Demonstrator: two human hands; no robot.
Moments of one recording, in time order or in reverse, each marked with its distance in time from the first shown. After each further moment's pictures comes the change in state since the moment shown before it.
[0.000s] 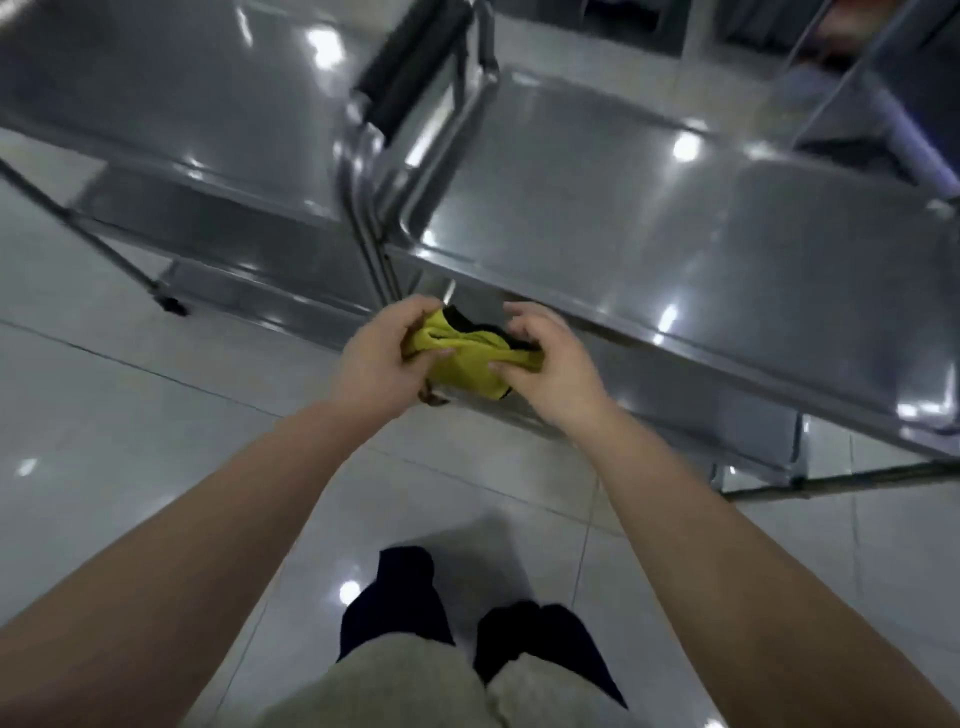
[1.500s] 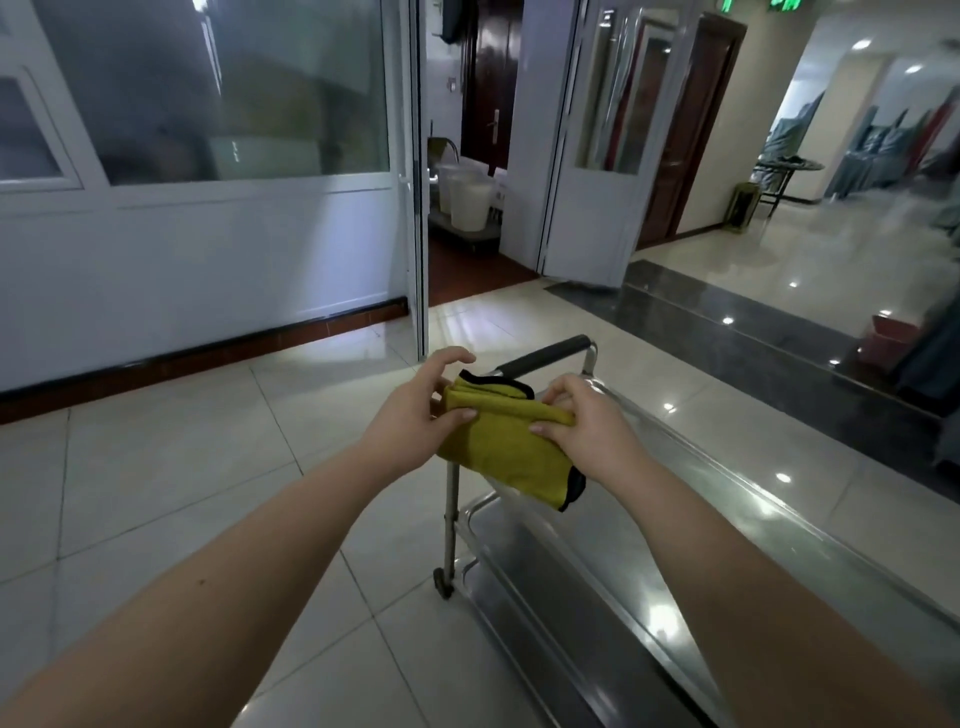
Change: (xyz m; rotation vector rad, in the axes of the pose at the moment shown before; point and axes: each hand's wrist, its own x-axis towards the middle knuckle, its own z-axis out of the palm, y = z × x) left_hand 0.162 -0.222 -0.725 0.164 0.587 -0.068; right_hand 0.499 -0.496 0.468 -0.218 -0.345 -0.419
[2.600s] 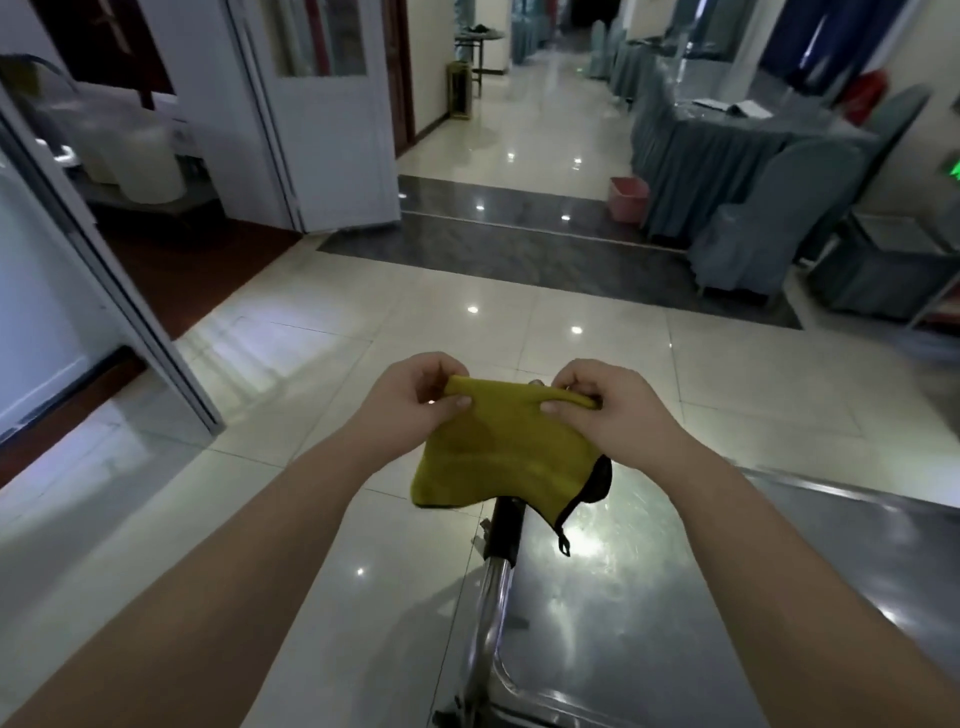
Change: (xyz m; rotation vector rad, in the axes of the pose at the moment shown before) left_hand 0.521 -0.210 0.073 -0.418 -0.706 0.128; right_hand 0.389 0.099 0.017 0.039 0.392 0.362
